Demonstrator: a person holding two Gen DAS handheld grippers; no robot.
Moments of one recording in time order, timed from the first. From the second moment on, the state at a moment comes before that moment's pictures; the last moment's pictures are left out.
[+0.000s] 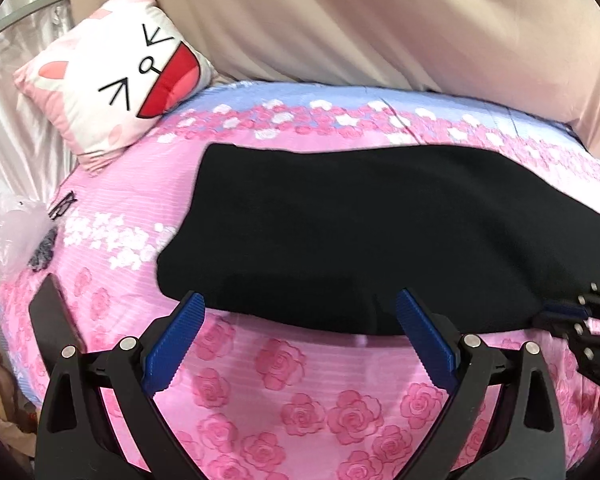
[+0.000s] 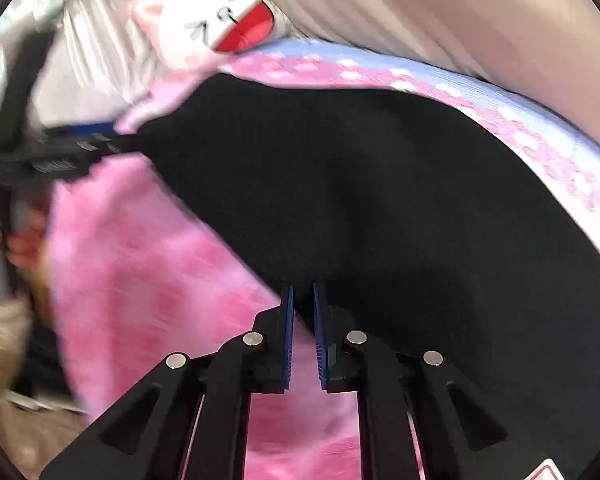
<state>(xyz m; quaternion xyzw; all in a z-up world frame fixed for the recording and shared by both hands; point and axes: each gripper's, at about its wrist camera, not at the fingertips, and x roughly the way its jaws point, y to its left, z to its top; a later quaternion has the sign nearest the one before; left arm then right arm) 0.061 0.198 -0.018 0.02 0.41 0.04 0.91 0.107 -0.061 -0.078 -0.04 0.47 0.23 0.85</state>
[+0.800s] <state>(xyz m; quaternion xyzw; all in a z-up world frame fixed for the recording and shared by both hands) 0.084 0.159 -0.068 0.08 0.48 0.05 0.87 0.073 -0.134 -0.034 0.04 0.42 0.13 0.89</state>
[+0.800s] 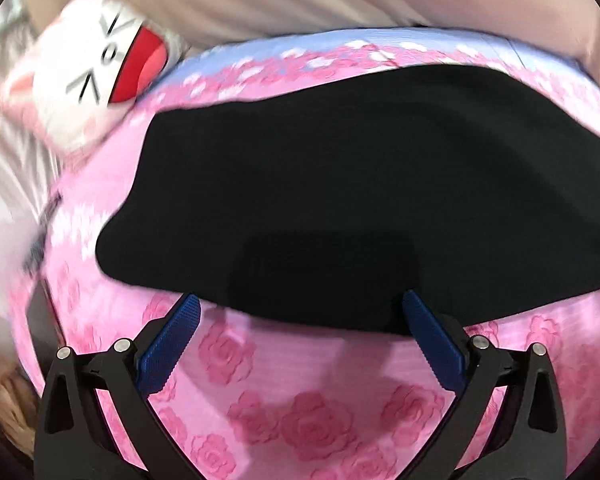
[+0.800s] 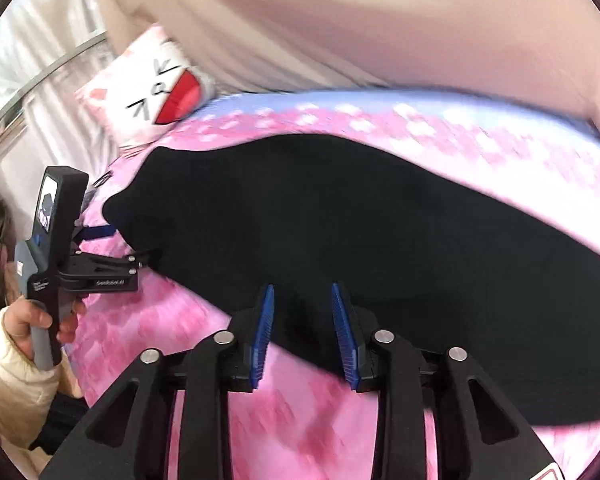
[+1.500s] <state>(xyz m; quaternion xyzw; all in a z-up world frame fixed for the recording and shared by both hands) 0.077 0.027 -0.022 0.07 0.42 -0.08 0.90 -0.083 -0.426 -0.014 0.17 0.35 -0.25 0.89</state>
